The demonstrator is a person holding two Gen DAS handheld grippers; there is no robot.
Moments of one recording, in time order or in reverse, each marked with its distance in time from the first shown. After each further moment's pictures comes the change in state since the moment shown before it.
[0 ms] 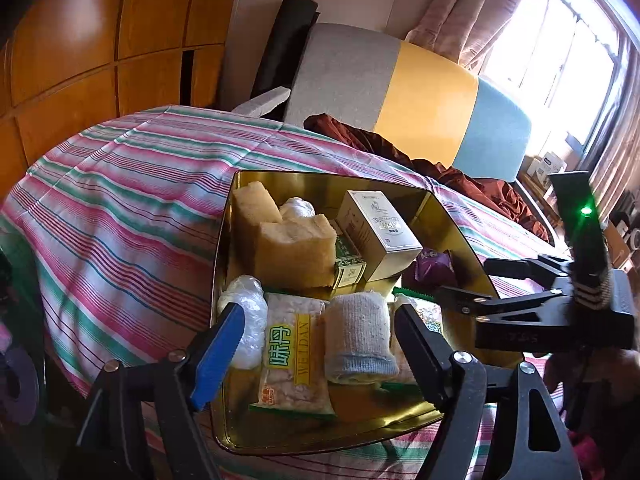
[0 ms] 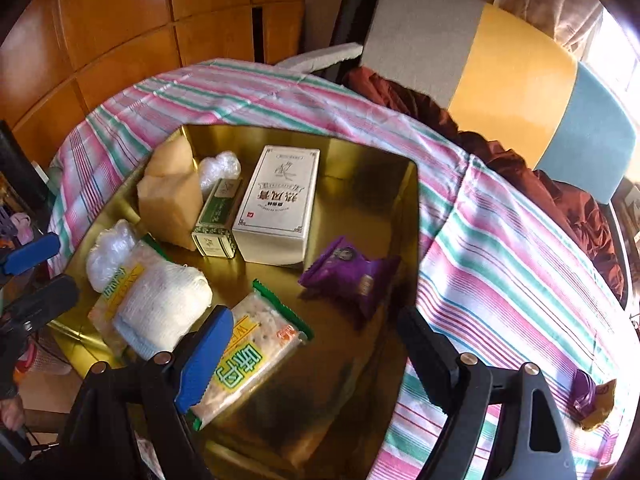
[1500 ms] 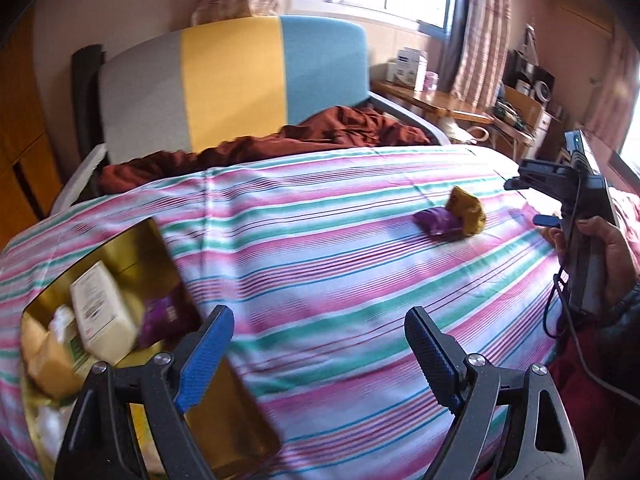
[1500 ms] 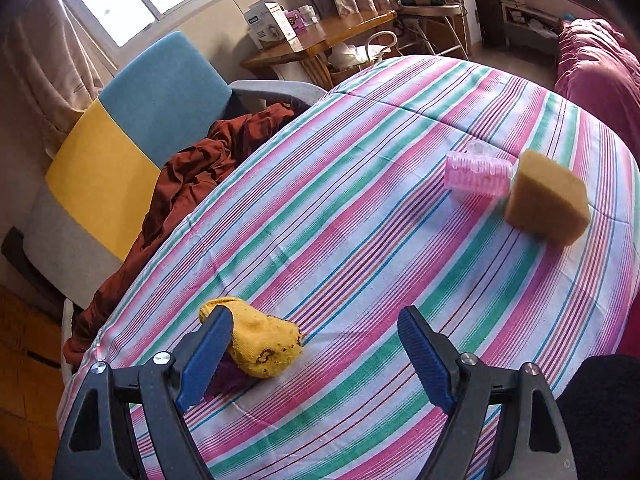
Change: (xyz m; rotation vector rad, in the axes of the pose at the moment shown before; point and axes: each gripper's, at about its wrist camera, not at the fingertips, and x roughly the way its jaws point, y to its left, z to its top) left arm 0.052 -0.273 -0.007 0.534 0.097 -0.268; right arm -0.123 -0.381 -0.228 1.306 -0.208 -0.366
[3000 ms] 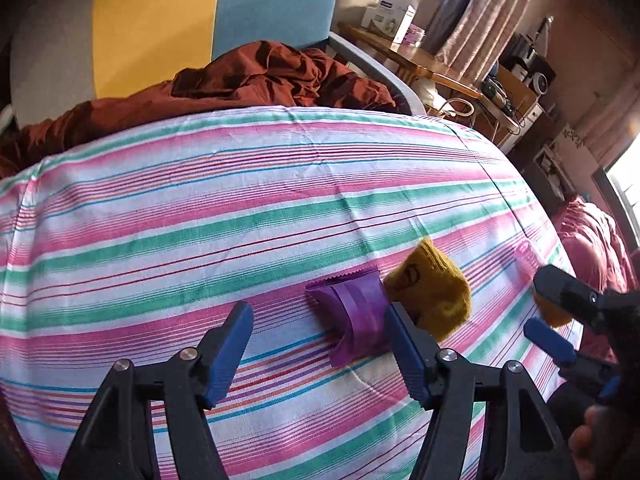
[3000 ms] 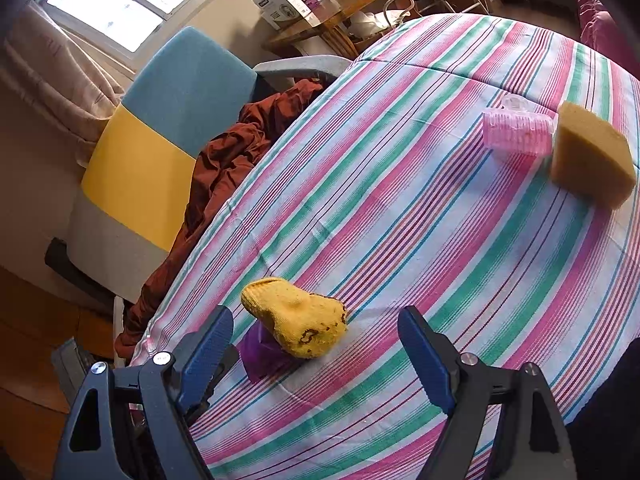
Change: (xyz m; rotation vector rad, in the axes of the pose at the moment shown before) left arm 0.196 -0.100 0.107 -0.135 0.239 -0.196; right arm 0.008 -0.007 -0.001 0.083 0.094 0.198
